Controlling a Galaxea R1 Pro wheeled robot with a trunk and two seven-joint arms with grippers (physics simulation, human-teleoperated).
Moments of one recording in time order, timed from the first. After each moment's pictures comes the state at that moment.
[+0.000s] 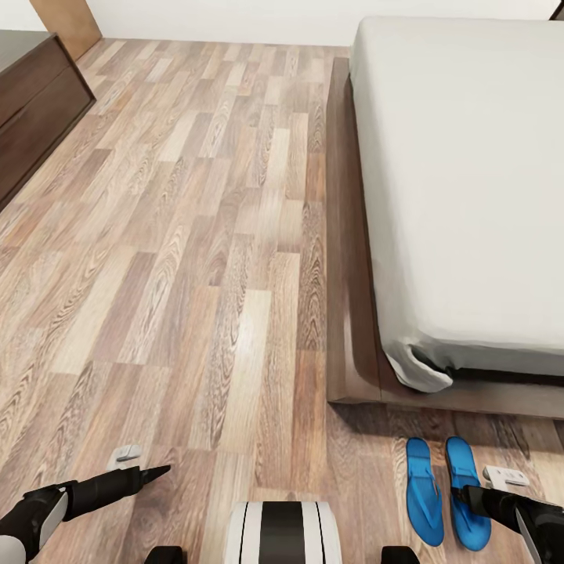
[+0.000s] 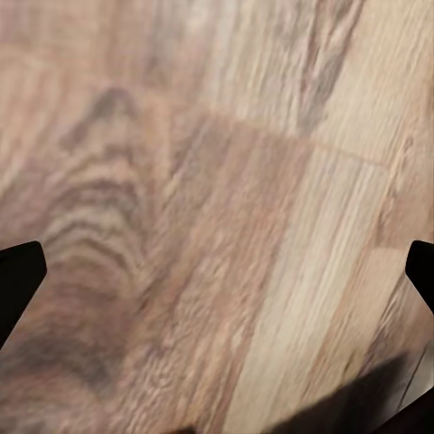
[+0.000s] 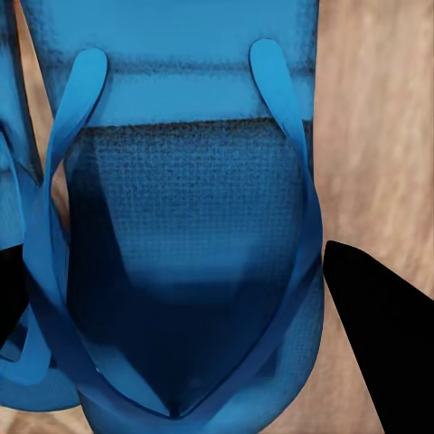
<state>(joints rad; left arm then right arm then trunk) -0.58 0.33 0.36 -0.32 -0.08 0.25 -0.99 -0.42 -0.27 -0.52 -0.66 0.31 0.38 0.39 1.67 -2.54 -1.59</state>
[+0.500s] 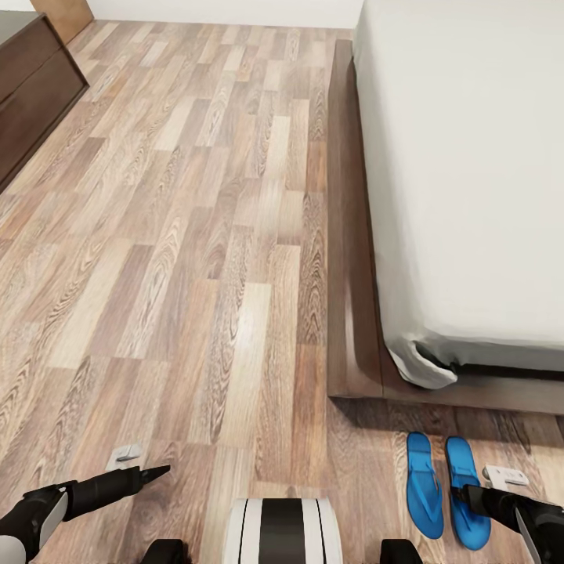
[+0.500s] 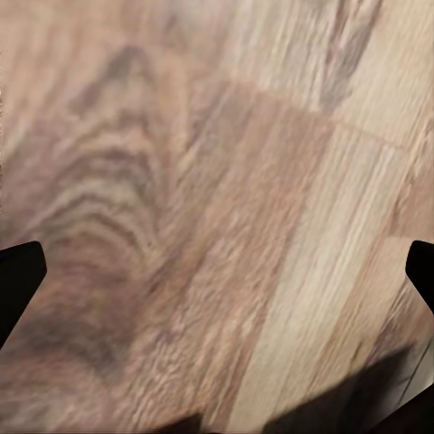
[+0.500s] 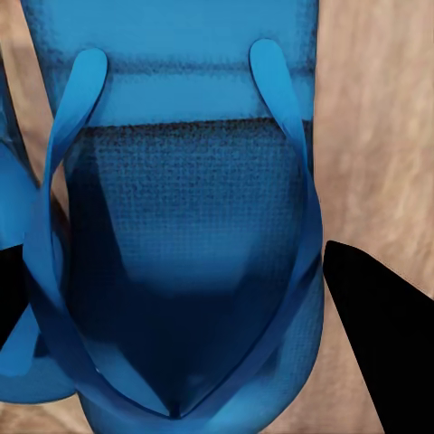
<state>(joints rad) -0.58 0.33 0.36 -0.32 -0.08 0.26 -0.99 -0.42 -0.27 -0.52 -0.66 0.31 0.38 0.39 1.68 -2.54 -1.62</state>
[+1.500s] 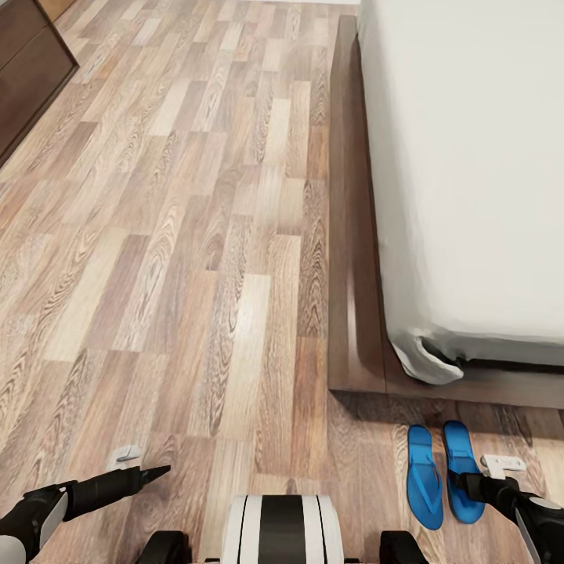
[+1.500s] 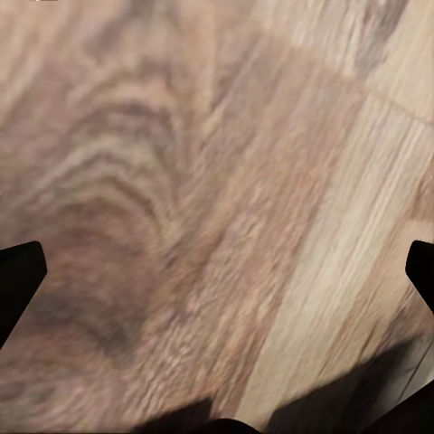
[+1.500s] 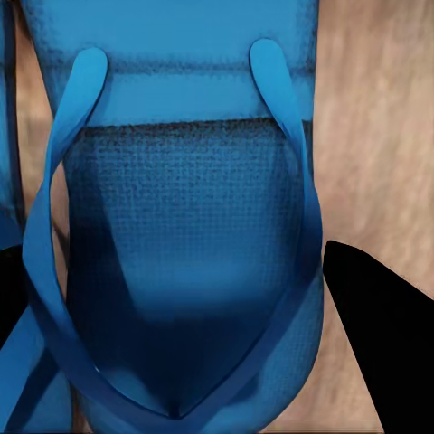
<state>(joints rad) -0.58 0.33 0.36 -0.32 -0.08 0.26 -0.99 -0.42 -0.27 -0.52 -0.66 0.31 0.18 0.39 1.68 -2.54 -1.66</state>
